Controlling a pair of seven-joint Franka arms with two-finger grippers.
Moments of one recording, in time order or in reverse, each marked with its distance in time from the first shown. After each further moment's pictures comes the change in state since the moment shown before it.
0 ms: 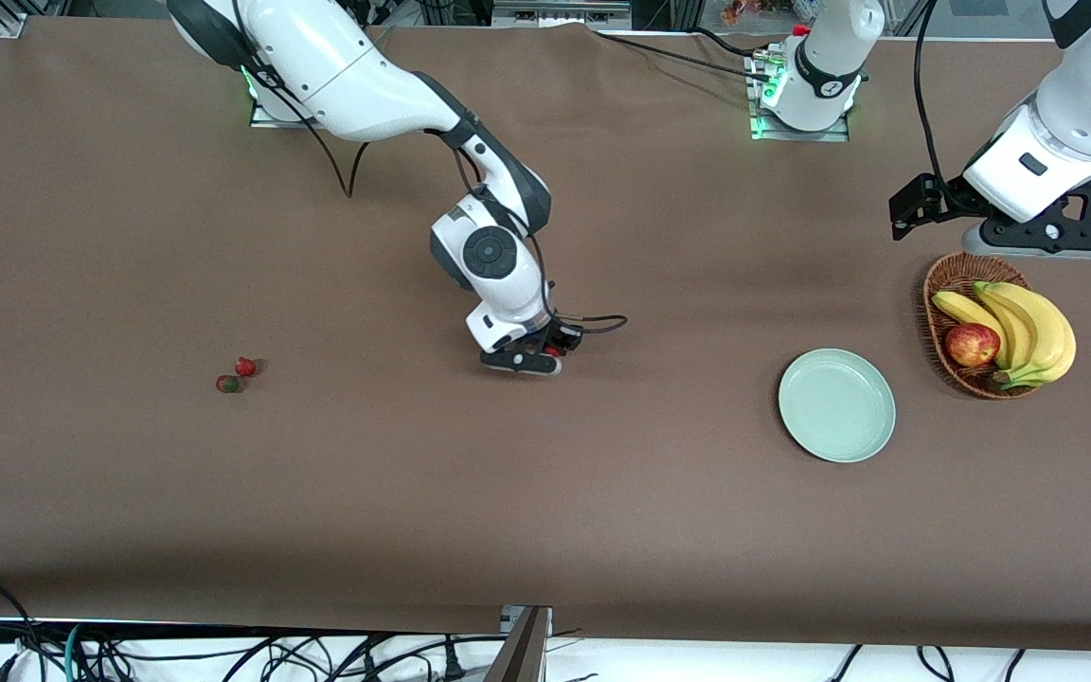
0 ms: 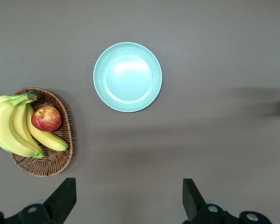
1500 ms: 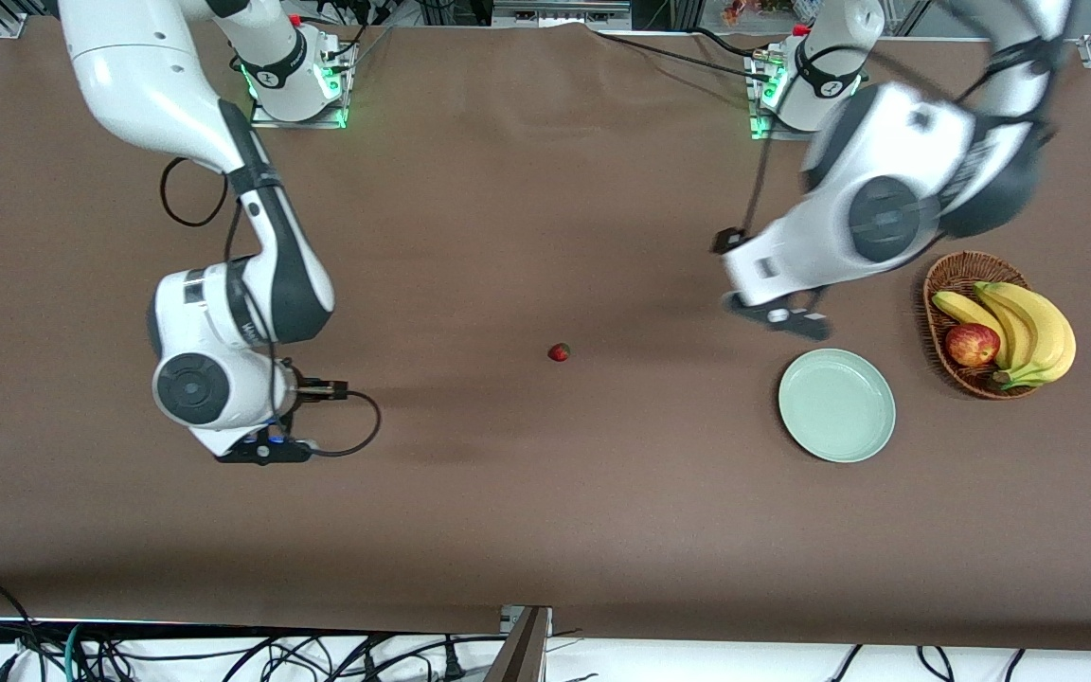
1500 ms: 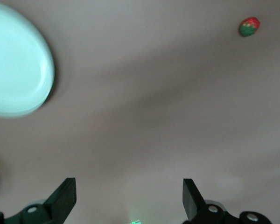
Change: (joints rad) left arm -0.256 0.447 -0.101 0.176 -0.013 -0.008 0.011; right arm -0.366 -0.150 -0.232 0.141 -0.002 -0.740 -0.719
